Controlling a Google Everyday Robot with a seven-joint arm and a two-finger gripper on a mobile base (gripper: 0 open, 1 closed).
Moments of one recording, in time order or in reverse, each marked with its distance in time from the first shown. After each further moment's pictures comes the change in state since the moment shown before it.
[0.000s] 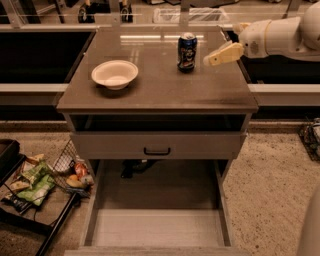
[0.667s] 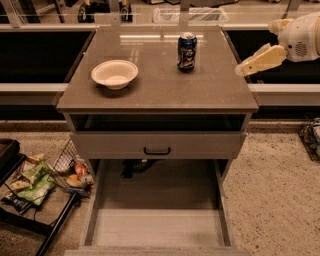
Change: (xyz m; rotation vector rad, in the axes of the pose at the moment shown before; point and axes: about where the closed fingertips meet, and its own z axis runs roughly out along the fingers) arm -0.001 0.039 -0.113 0.055 0.137 -0.056
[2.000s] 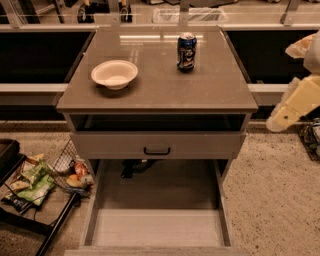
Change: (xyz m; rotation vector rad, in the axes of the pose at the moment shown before) arm 0.013 0.145 -0.114 -0.131 0.553 -0.172
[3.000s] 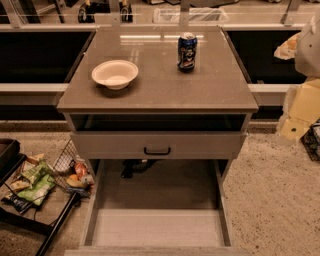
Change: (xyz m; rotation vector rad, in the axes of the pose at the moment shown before) arm -0.013 0.037 -0.018 -0.065 0.175 -0.161
